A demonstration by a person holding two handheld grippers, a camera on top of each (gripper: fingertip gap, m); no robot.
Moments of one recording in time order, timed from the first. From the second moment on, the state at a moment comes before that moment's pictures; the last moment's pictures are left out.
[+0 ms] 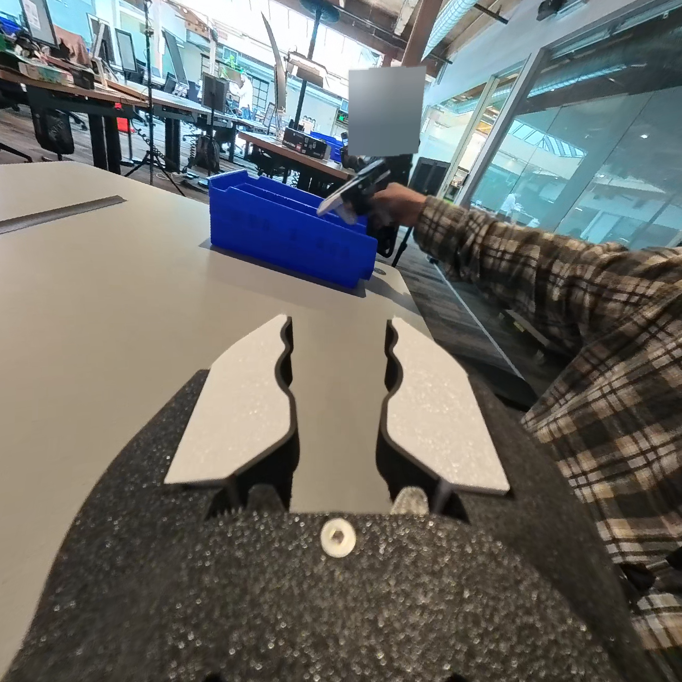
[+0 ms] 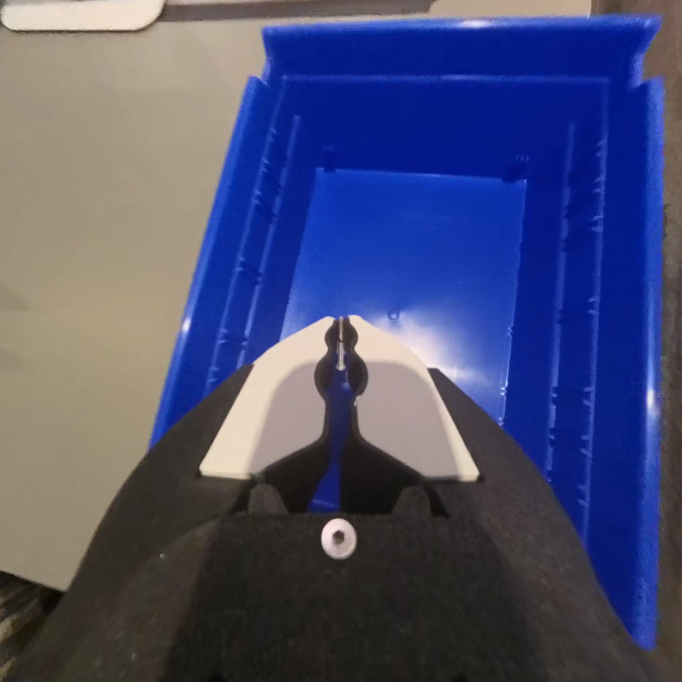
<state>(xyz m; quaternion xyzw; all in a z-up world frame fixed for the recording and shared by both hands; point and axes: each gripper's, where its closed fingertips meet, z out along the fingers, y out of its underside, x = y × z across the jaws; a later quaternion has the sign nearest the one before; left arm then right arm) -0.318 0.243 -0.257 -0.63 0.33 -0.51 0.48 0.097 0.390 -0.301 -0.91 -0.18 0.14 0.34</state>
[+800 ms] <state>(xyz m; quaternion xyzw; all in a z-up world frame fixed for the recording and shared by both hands) -0.322 0.241 -0.249 -0.62 0.34 -0.51 0.49 0.061 0.398 -0.173 -0.80 -0.20 0.12 0.55</state>
